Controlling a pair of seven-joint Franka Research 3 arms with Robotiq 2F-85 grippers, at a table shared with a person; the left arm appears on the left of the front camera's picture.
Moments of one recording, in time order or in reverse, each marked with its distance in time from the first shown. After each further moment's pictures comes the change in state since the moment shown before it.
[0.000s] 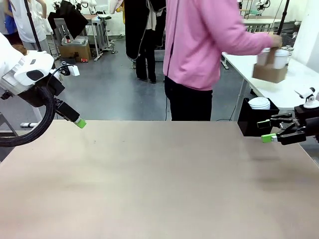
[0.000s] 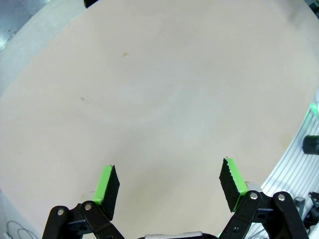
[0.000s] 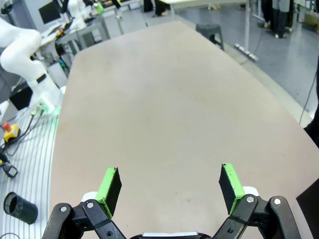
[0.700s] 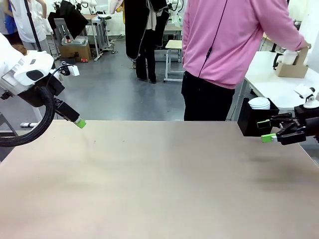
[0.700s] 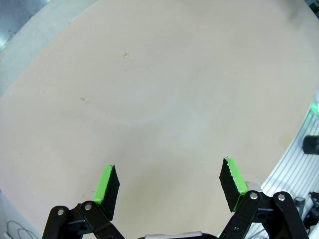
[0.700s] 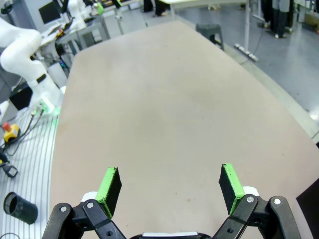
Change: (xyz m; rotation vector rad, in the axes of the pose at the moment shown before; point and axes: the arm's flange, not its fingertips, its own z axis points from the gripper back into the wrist) left arm 0.000 0.000 0.000 0.000 0.000 0.000; right arm 0.000 0.000 0.000 0.000 0.000 0.000
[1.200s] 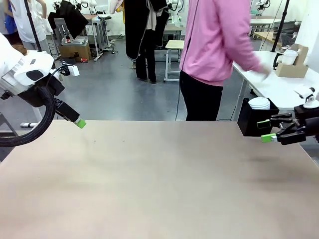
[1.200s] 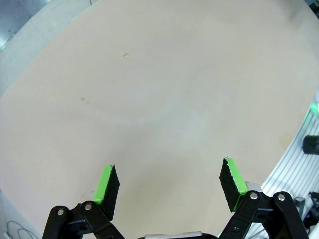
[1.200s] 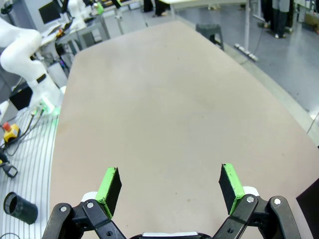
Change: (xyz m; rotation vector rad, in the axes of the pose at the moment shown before) left arm 0.000 0.000 0.000 0.000 0.000 0.000; right arm 0.000 0.000 0.000 0.000 0.000 0.000
